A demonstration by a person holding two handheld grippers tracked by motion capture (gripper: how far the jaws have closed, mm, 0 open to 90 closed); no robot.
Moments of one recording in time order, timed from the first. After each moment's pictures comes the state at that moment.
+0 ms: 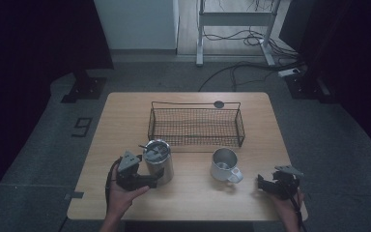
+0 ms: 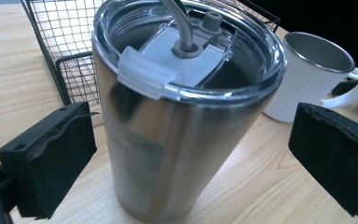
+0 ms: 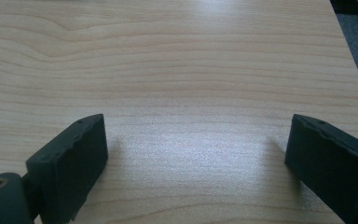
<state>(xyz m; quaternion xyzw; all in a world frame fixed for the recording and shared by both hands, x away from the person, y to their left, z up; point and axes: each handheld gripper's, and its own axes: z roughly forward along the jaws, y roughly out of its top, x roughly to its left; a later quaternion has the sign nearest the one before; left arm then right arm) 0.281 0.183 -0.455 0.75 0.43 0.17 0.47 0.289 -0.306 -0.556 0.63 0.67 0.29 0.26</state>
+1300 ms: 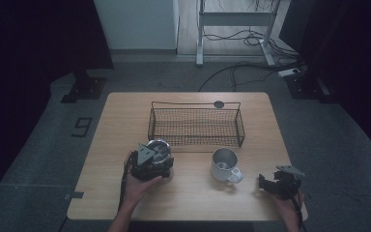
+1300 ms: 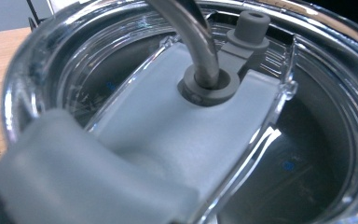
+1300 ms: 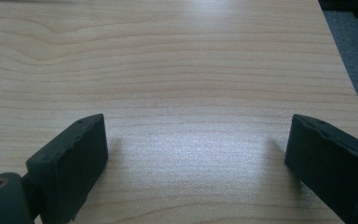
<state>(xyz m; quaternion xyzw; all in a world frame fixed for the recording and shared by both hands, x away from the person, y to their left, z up) 0.312 0.150 -0.475 0.75 0.43 0.24 0.45 0.289 -0.309 -0.556 0.64 0.66 0.29 0.27</state>
